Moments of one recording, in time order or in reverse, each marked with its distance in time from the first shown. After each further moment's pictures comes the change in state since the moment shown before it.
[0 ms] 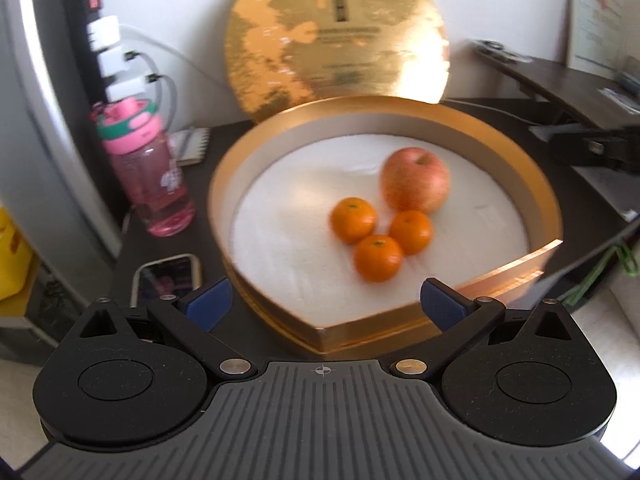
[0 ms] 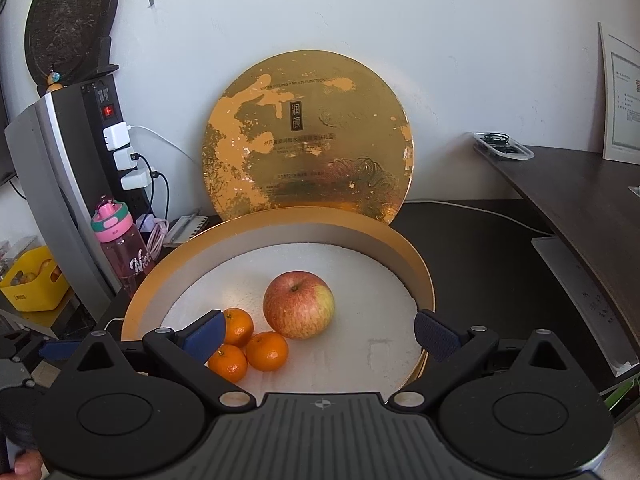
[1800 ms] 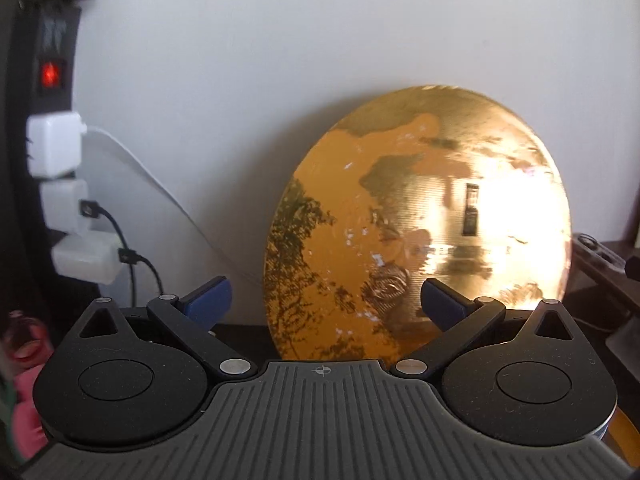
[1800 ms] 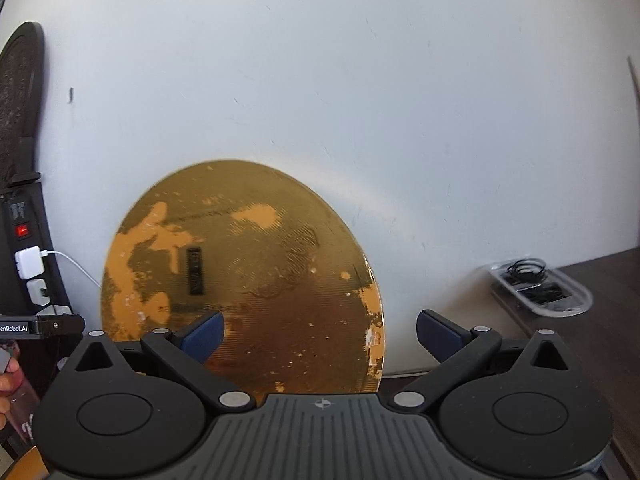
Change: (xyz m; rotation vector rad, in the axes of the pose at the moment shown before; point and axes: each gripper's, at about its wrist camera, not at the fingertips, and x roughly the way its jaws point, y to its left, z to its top) left arm 0.182 0.125 0.198 -0.222 -0.365 0.010; right arm 0.192 -0.114 0.128 0.019 -0.342 0.076
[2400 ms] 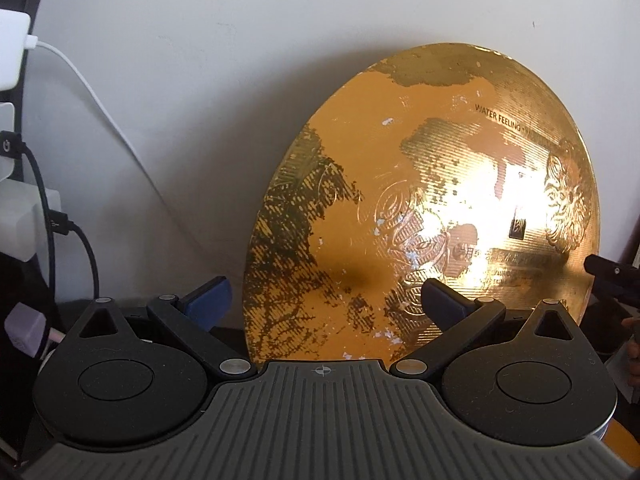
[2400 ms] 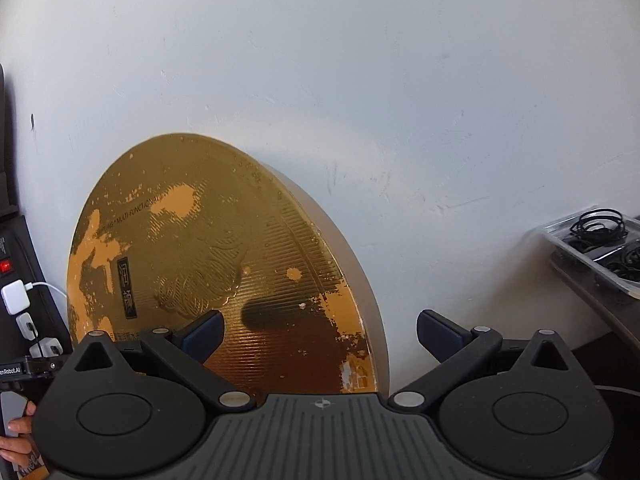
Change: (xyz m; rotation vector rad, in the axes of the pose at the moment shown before) left arm 0.068 0.020 -0.022 -0.064 0.009 -0.098; right arm 0.095 -0.050 -0.011 0.125 0.016 0.126
